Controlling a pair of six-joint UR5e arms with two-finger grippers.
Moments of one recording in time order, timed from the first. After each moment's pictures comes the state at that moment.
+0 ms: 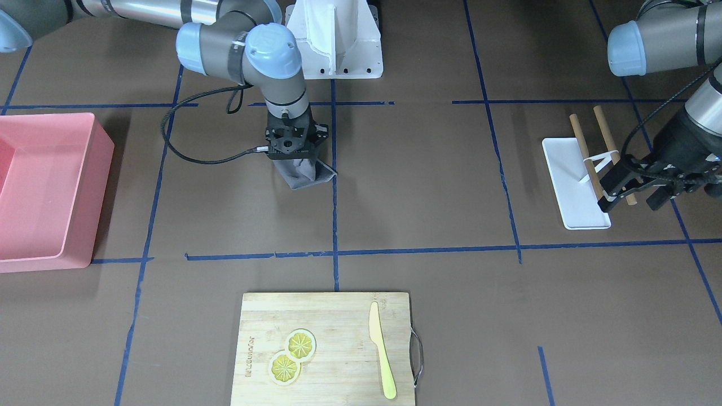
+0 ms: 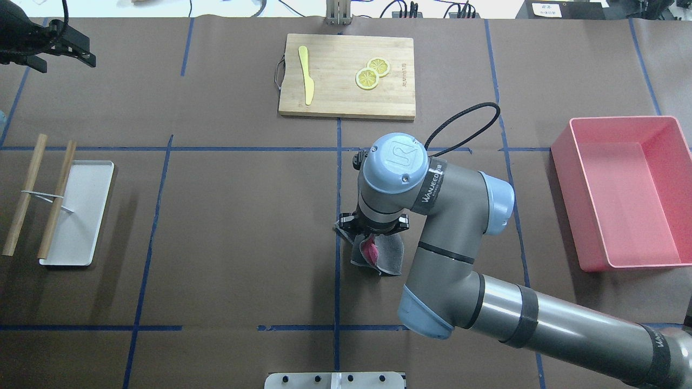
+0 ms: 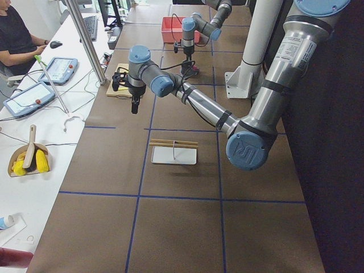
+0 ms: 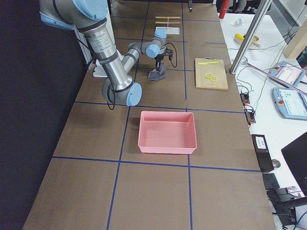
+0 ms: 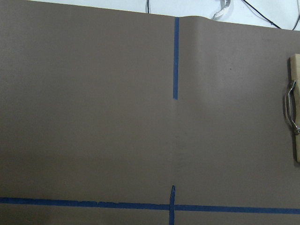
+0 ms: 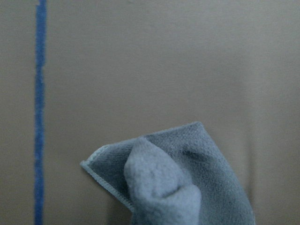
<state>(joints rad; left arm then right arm) -1.19 -1.92 -1.78 -1.72 -2.21 -0.80 0.47 -0.90 1.64 -1.58 1.94 1.26</state>
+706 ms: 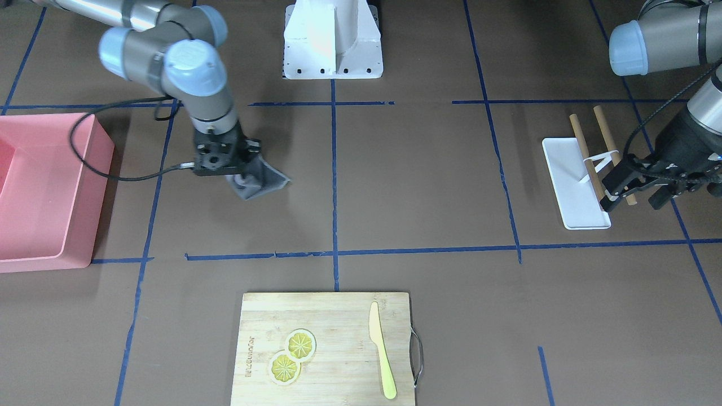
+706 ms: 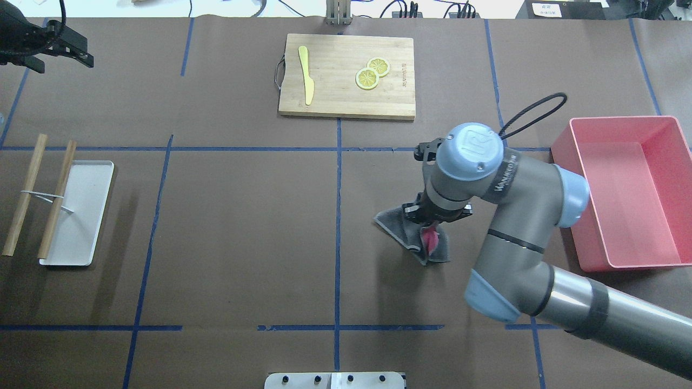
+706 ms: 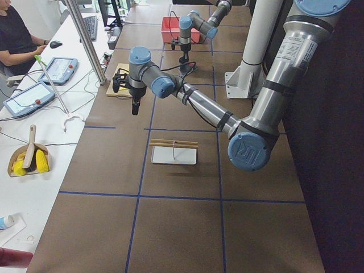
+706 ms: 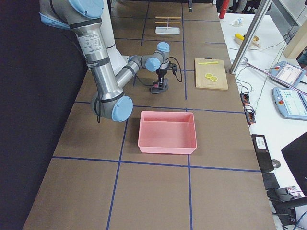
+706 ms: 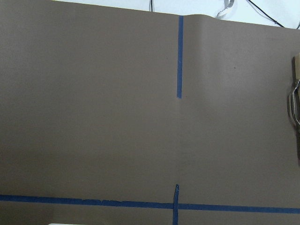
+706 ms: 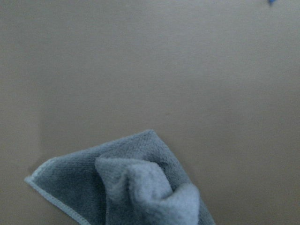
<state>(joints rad) -1.20 -1.91 -1.78 -1.72 -2.21 -0.80 0.59 -1.20 1.83 -1.58 1.95 1.01</state>
